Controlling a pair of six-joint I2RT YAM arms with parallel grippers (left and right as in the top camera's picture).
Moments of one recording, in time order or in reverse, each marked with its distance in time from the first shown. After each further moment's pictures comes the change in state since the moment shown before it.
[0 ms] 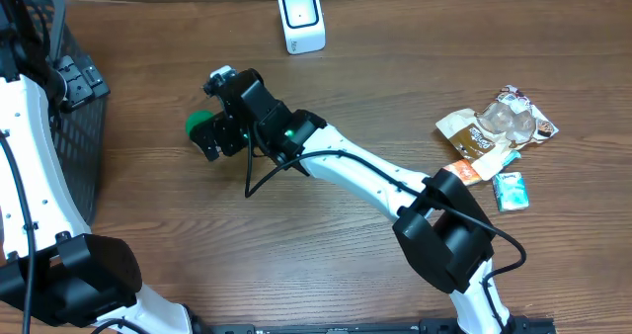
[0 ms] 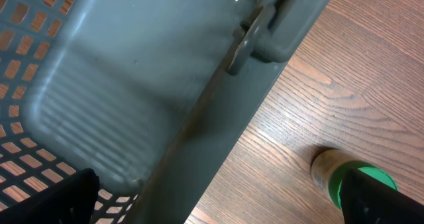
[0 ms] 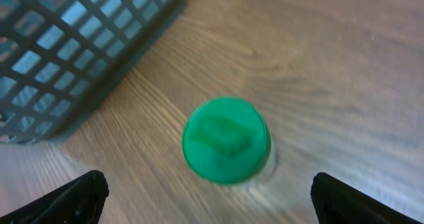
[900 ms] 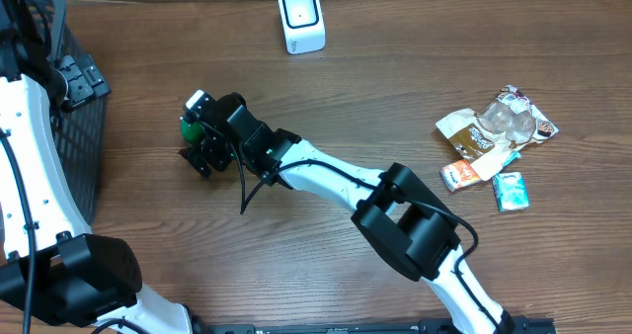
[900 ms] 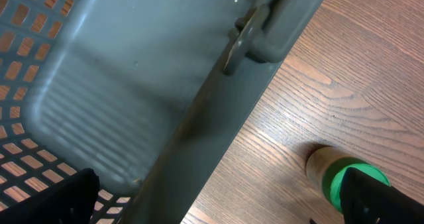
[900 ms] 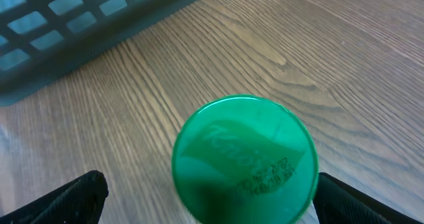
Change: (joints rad) left arm -0.006 0.000 0.000 0.001 -0.005 0.001; right arm 0.047 0.175 0.000 0.222 0.015 -0.237
